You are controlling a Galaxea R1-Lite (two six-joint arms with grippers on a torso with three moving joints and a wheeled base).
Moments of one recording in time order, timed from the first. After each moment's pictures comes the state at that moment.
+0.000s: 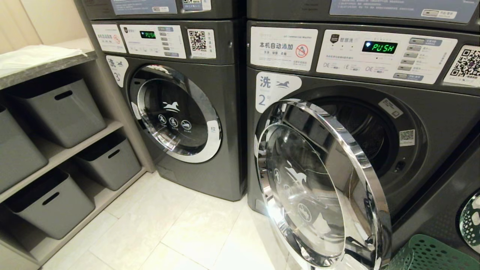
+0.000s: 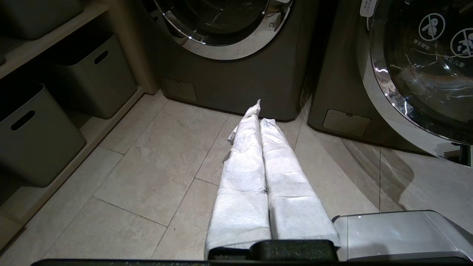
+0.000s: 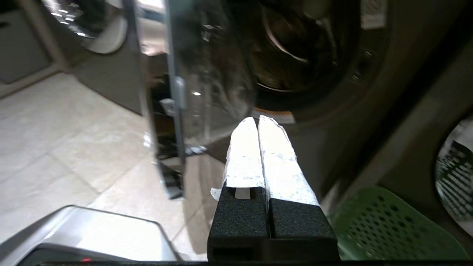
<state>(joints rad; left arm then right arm) -0.01 0.00 0.00 0.03 -0.04 0.07 0.01 0.03 -0.16 0.11 0.12 -0.08</state>
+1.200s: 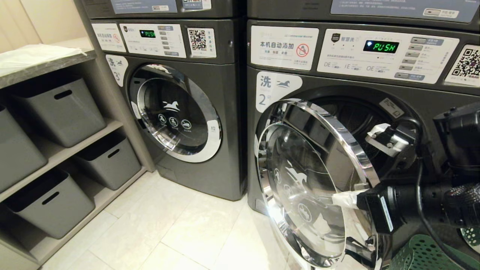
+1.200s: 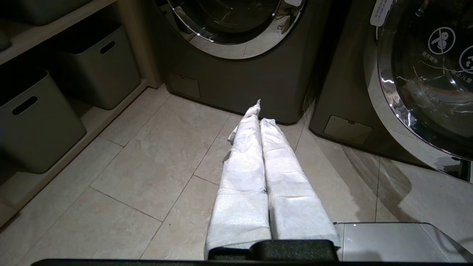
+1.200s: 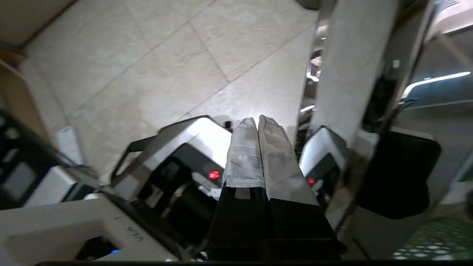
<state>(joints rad) -0.01 0.00 0.00 0.02 0.00 0.02 0.57 1.38 -0.94 0.16 0.12 0.11</state>
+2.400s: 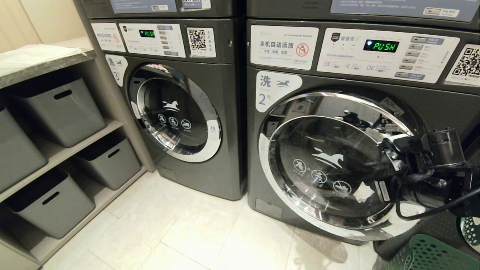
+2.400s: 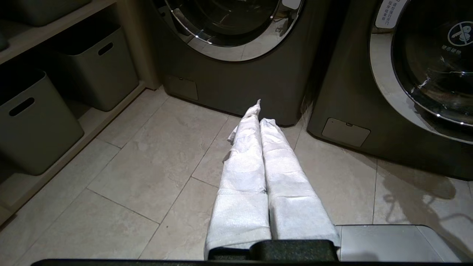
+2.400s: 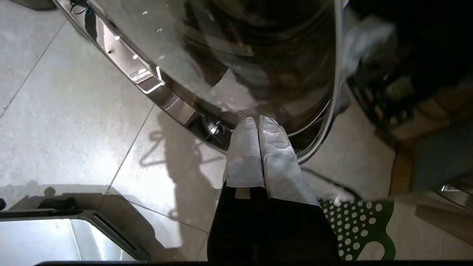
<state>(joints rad) -0.01 0.00 0.00 0.01 0.00 0.01 0.19 1.61 -0.76 -0.24 -0.35 -0.07</state>
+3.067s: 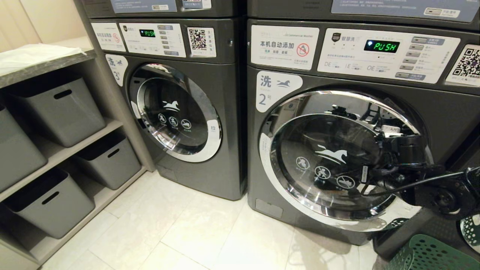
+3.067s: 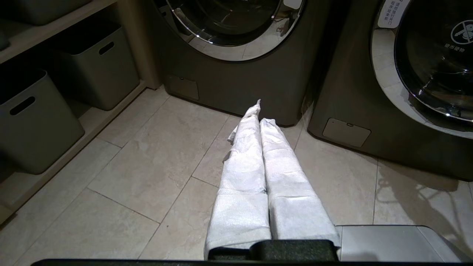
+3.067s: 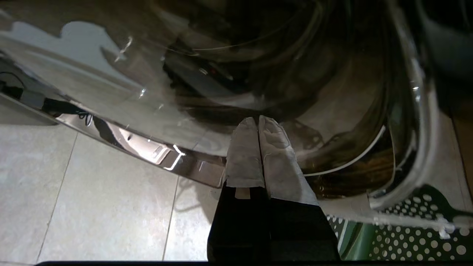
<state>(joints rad) -0.01 0.00 0.00 0.02 0.00 0.01 0.15 1.88 -0.80 -0.60 -0.44 0.19</state>
